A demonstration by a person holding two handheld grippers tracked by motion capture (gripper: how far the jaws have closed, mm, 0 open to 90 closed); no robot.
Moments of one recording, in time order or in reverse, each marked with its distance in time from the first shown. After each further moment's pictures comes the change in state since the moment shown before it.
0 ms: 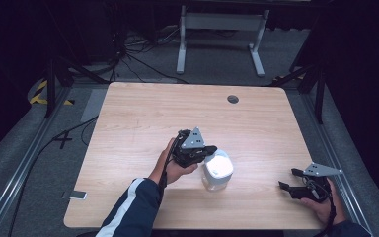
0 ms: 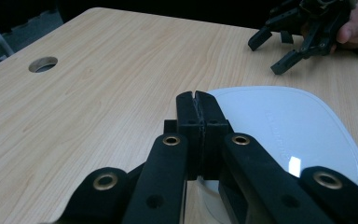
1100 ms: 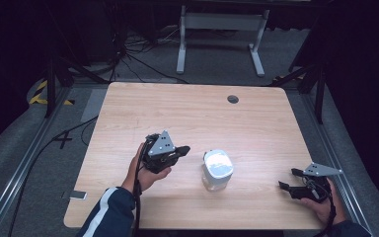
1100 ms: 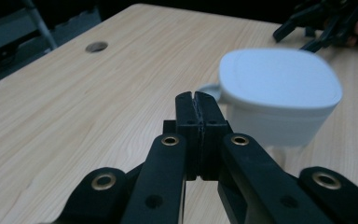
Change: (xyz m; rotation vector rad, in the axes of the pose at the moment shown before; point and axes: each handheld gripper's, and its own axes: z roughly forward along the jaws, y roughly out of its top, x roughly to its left) left arm 0.002 -0.025 -0.063 -0.042 0.097 -0.040; right arm 0.000 0.000 0.000 0.000 0.001 0.000
